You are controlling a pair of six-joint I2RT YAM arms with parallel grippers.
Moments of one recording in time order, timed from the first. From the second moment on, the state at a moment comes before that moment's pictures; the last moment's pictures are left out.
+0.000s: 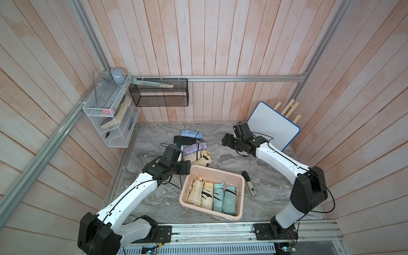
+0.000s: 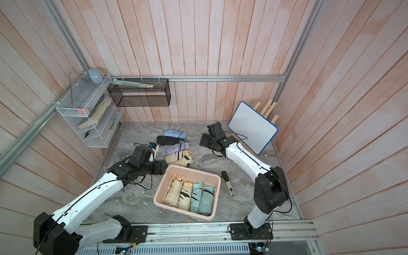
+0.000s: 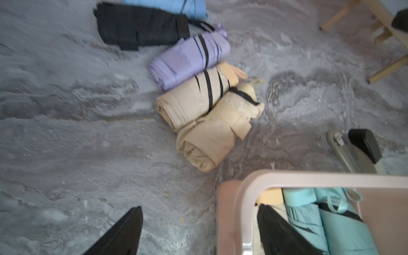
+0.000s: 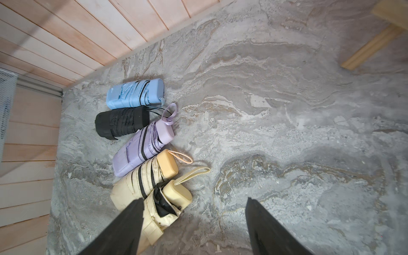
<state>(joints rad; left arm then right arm) -0.47 1.17 0.98 -0.65 -0.03 -0.26 0.52 1.62 1.35 -0.50 0.05 0.71</state>
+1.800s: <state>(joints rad) -0.43 2.08 1.57 -0.74 0.00 0.43 0.44 1.51 1.24 -0.55 0.07 0.69</state>
